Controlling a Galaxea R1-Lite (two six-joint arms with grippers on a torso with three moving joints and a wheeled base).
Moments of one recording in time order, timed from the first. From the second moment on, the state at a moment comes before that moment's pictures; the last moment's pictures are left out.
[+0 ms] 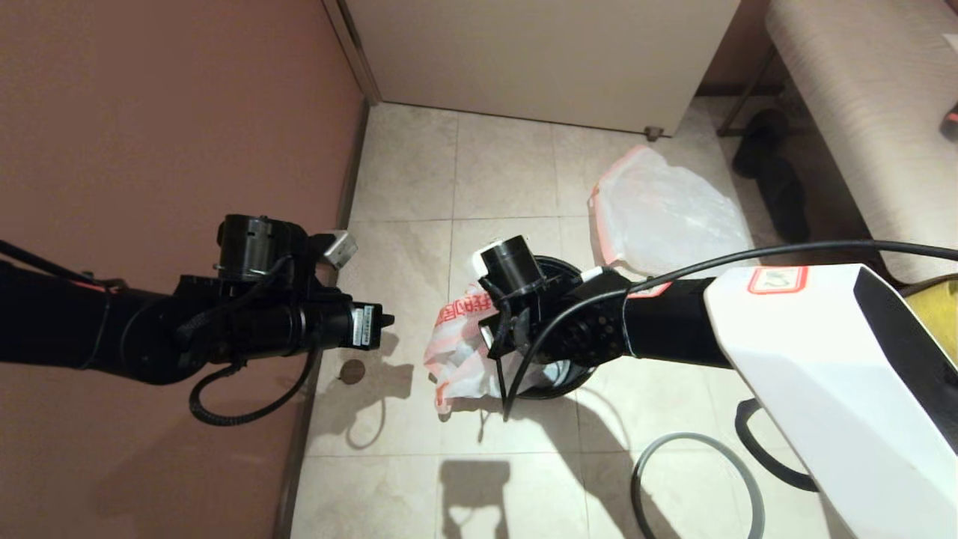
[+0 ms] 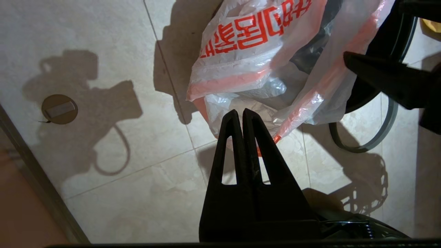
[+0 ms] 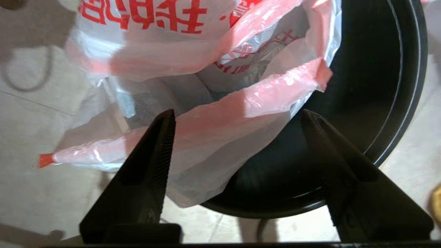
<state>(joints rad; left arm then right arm) -0.26 1.76 -0.97 -0.24 -0.19 -0.01 0.78 2.39 -2.00 0.23 -0.54 0.05</state>
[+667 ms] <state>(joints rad) -0.27 1.73 -0.96 -0.25 -0.18 -0.01 0.75 2.41 -1.99 0.27 -0.63 0.00</state>
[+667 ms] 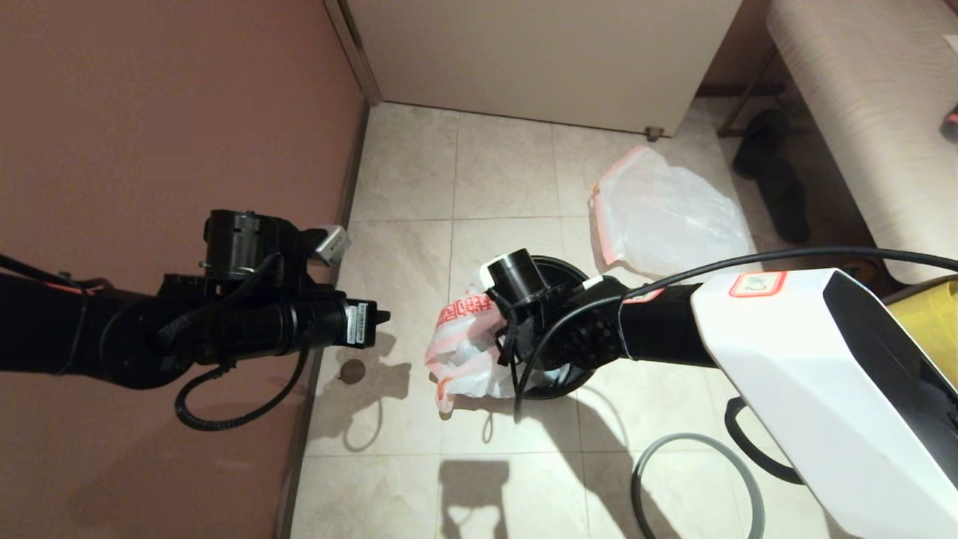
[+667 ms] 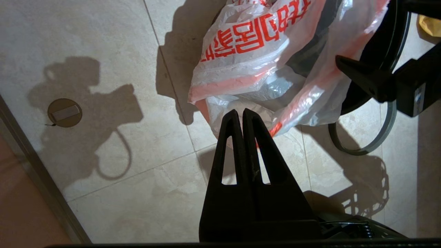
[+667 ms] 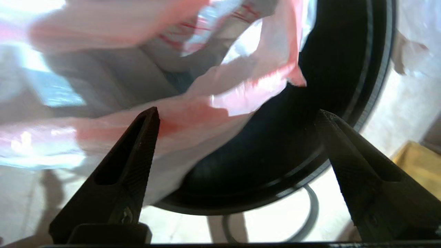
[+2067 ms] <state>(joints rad) -0.30 1.75 -0.95 -0.25 -0.16 -0.01 0.73 2.45 -1.98 0.18 -0.70 0.00</state>
